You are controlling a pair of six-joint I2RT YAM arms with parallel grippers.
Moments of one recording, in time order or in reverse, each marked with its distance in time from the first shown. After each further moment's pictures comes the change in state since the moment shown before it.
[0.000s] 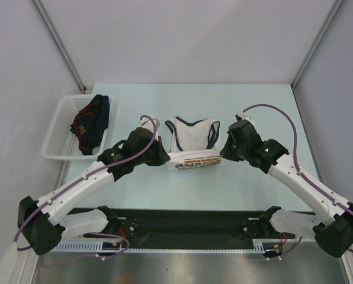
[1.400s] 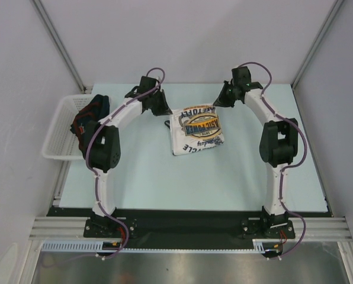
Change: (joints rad) left arm 0.425 1.020 0.843 0.041 0.300 0.119; right arm -0.463 1.031 0.863 0.156 -0.449 -0.193
